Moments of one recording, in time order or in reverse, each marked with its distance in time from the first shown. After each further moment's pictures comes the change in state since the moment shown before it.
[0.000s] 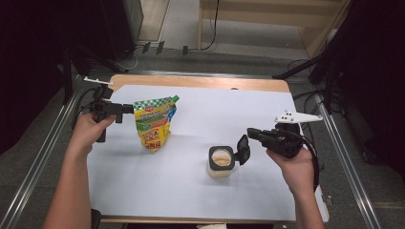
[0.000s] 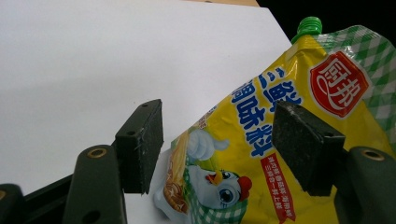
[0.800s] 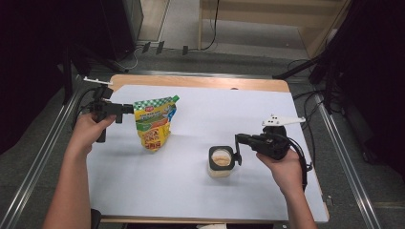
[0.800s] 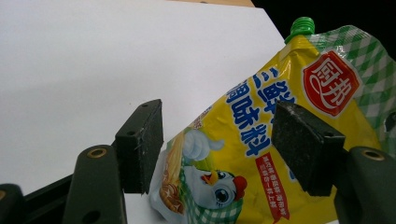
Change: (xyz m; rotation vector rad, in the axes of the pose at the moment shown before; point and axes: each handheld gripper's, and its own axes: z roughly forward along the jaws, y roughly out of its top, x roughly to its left) left arm -0.001 0.000 -0.001 -0.003 -0.016 0.003; right arm 0.000 -0.014 0.031 0.057 0.062 0.013
